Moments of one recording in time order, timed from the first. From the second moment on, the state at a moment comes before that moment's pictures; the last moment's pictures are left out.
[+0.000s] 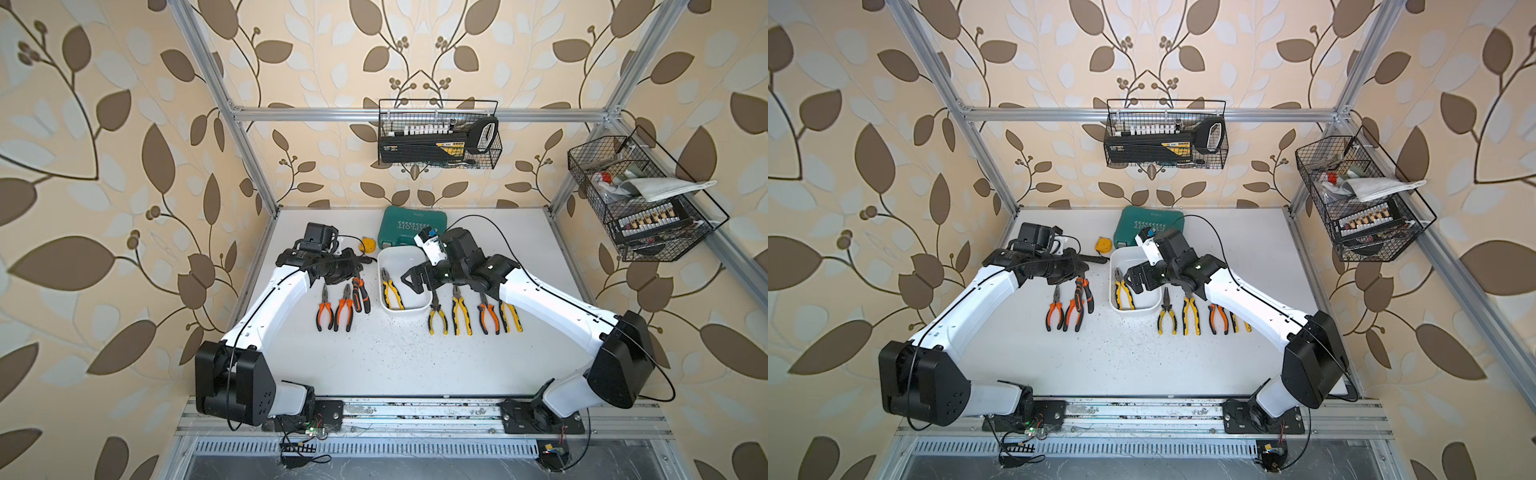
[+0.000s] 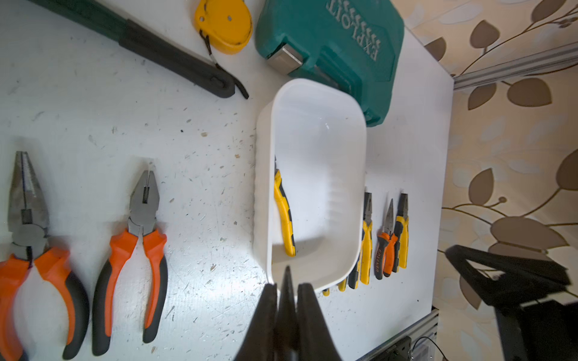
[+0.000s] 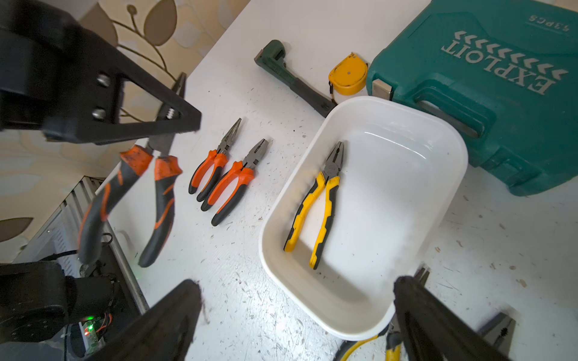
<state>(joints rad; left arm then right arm) -0.23 1.40 1.12 -0.69 0.40 -0.57 0.68 1.53 1.27 -0.45 -0.19 0.25</state>
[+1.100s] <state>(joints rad) -0.29 1.86 1.09 -0.39 0.40 -0.51 0.72 1.39 1.09 -0.40 -0.30 0.01</state>
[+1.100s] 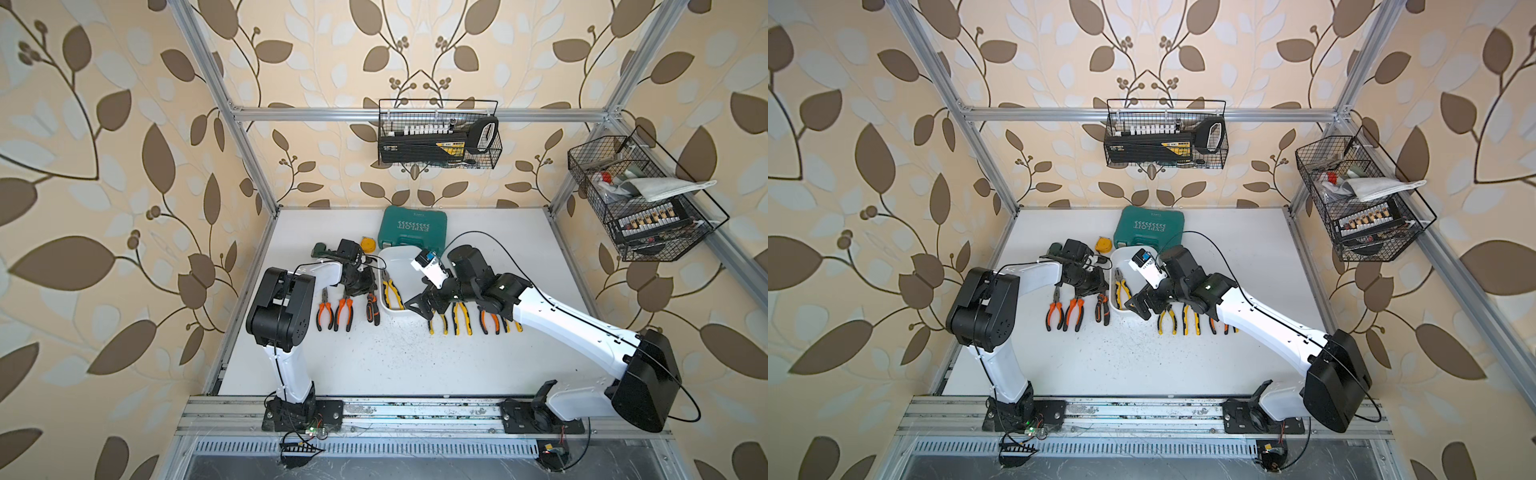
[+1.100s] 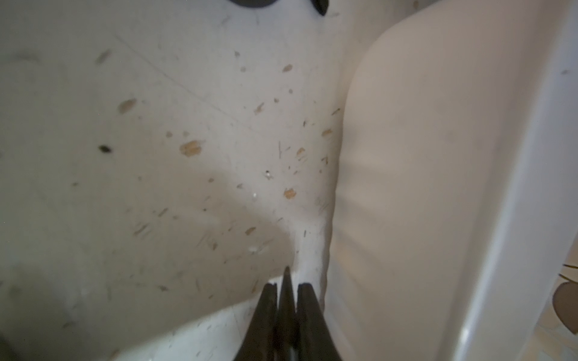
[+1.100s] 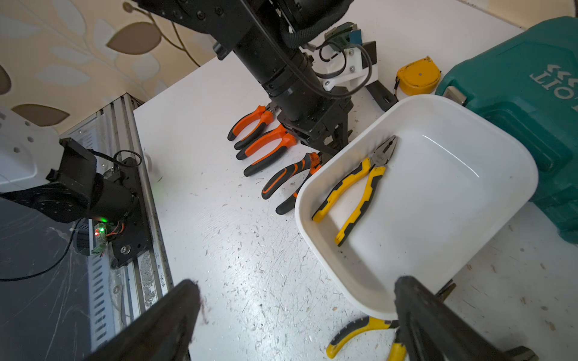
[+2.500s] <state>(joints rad) -0.29 0.92 0.80 -0.49 0.36 -0.07 0.76 2.10 1.72 -0.66 0.15 0.37</state>
